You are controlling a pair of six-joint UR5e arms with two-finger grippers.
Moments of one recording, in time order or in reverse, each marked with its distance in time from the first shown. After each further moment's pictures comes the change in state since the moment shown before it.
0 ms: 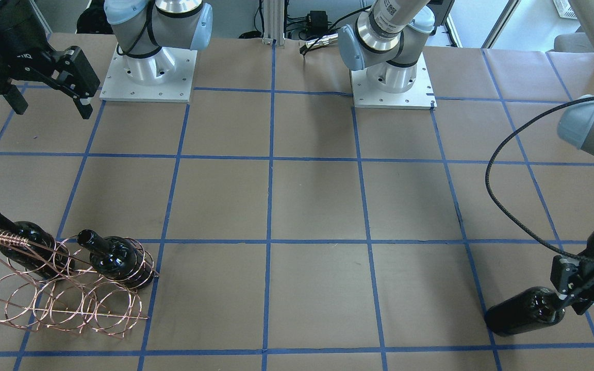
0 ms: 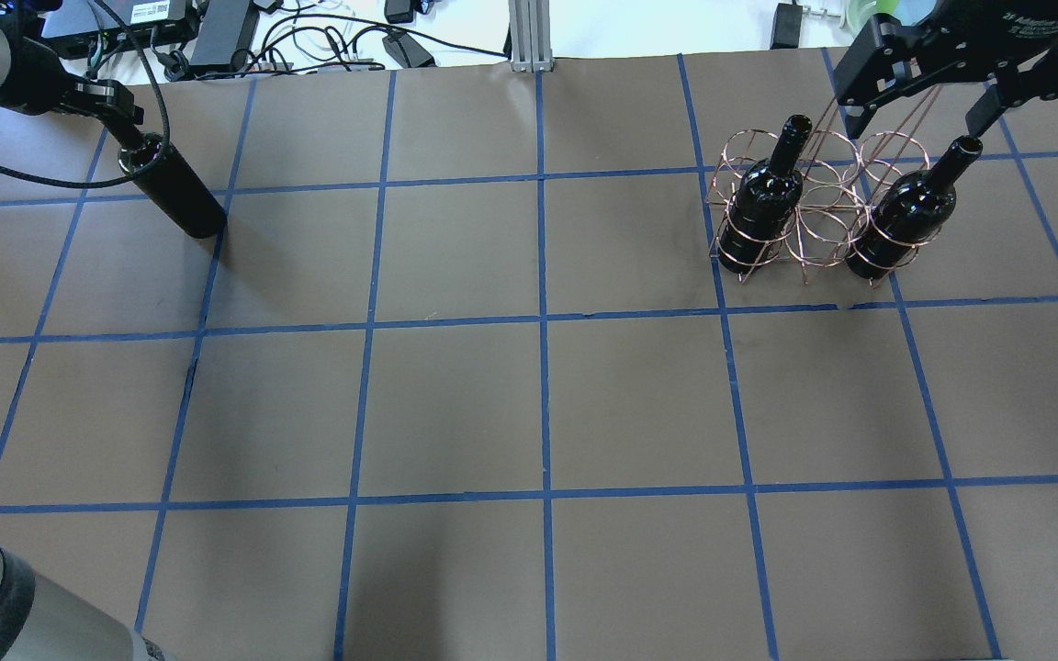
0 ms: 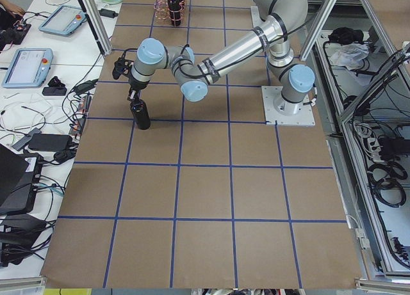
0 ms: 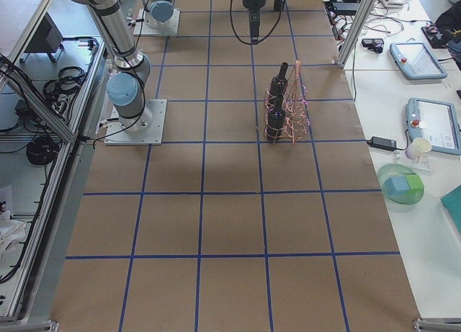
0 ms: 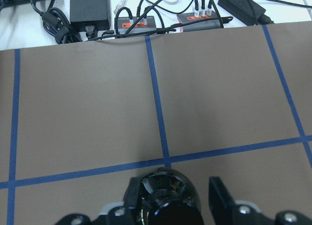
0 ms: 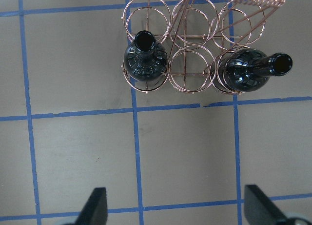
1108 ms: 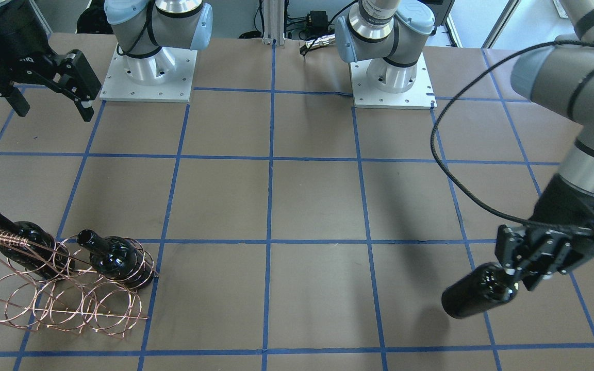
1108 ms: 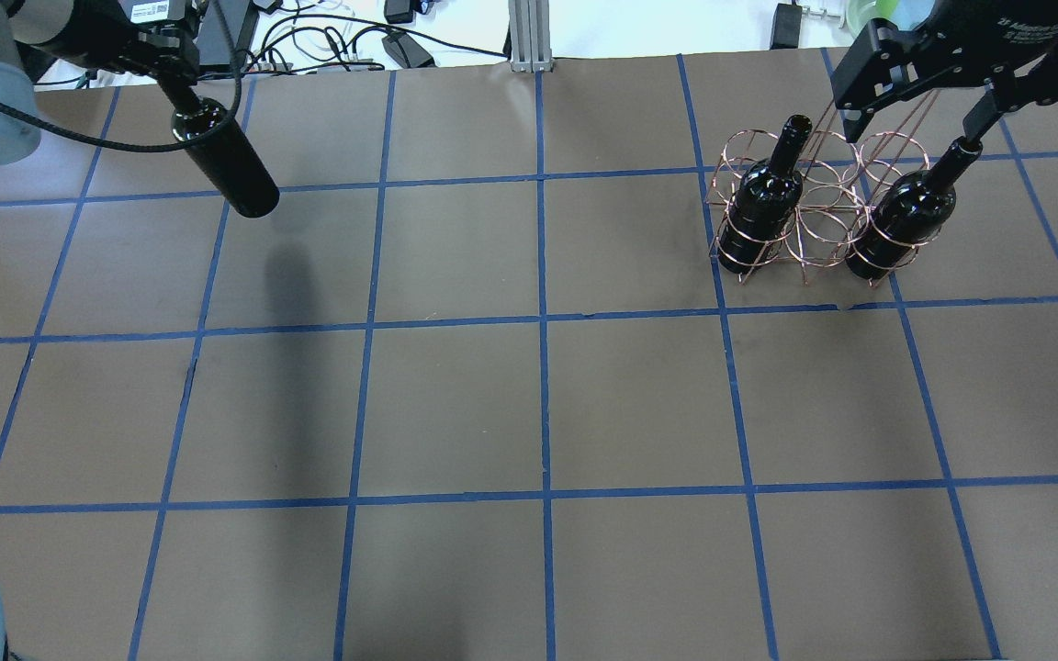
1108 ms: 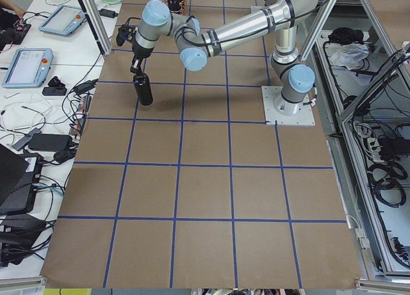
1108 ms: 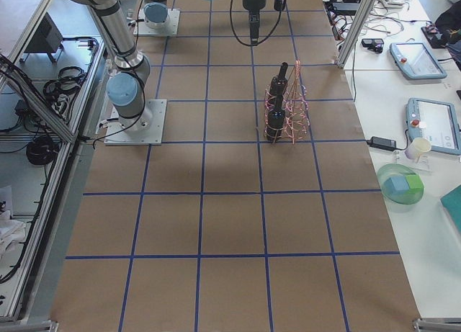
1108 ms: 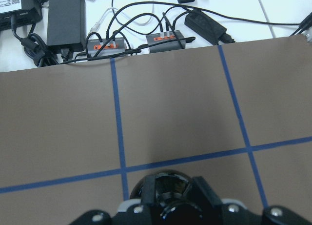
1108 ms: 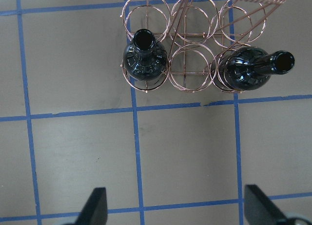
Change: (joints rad) left arm -0.238 0.160 -0.008 -0.102 0.134 -0.270; right arm 0.000 0.002 0.008 -0.004 0.002 0.012
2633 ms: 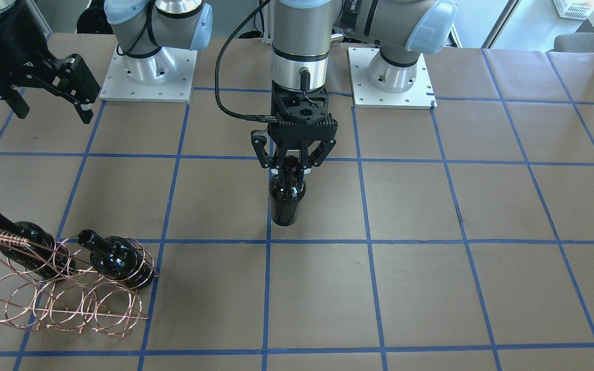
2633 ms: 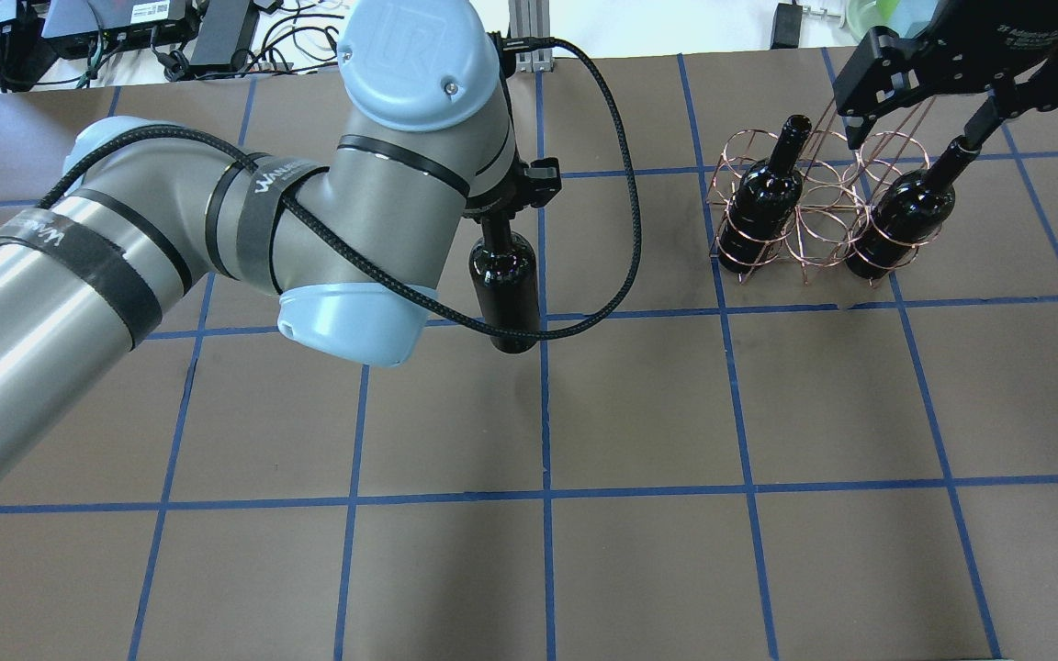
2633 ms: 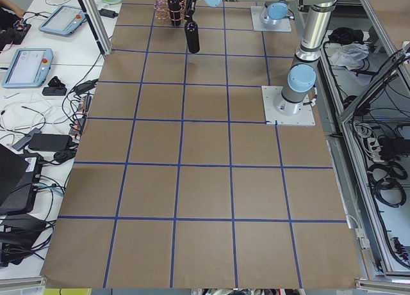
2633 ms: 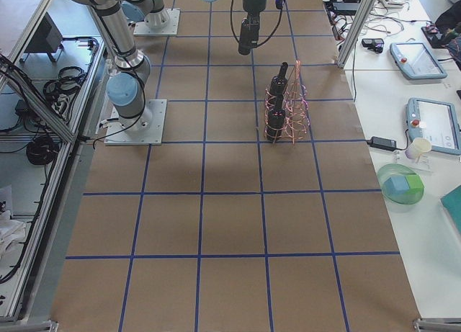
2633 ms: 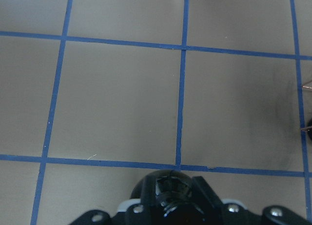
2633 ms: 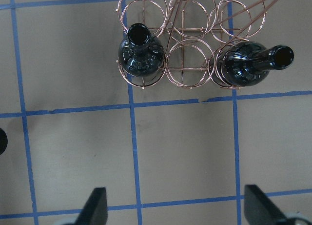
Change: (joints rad) left arm -0.606 0.099 -0.182 0.010 0.282 -0.741; right arm -0.006 0.009 0.003 0.007 -0.006 -0.010
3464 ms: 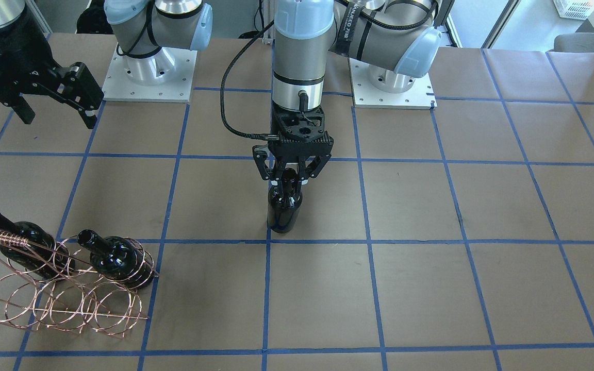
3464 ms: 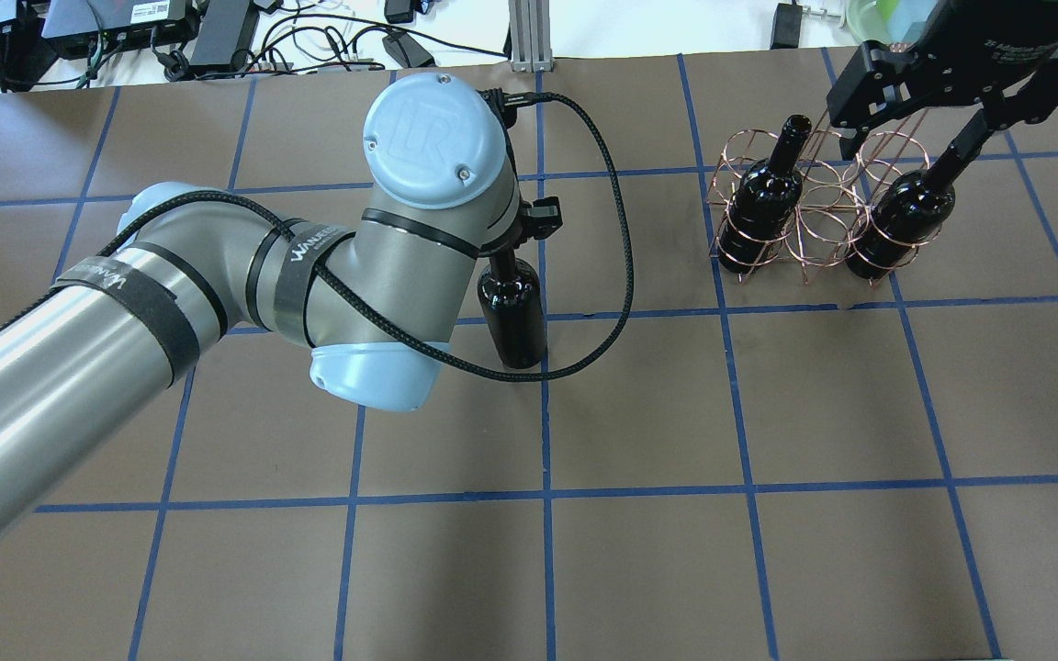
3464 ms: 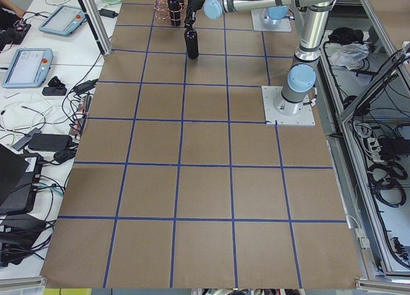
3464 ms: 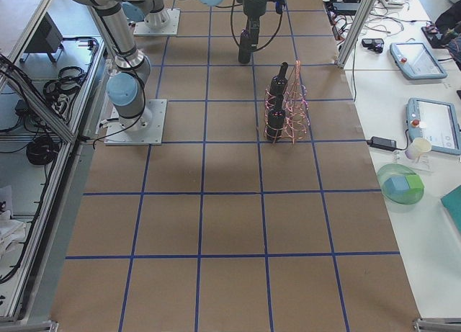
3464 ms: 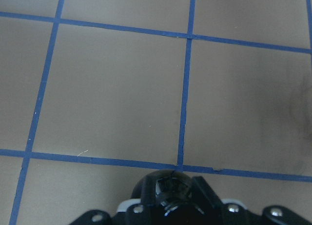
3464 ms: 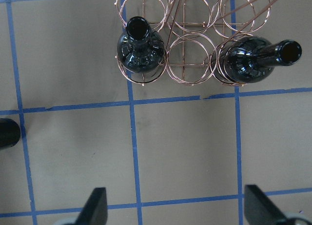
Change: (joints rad) left arm -0.009 -0.012 -0.113 0.140 0.003 -0.036; right arm -0.001 0.004 0.021 -0.008 0.004 0.000
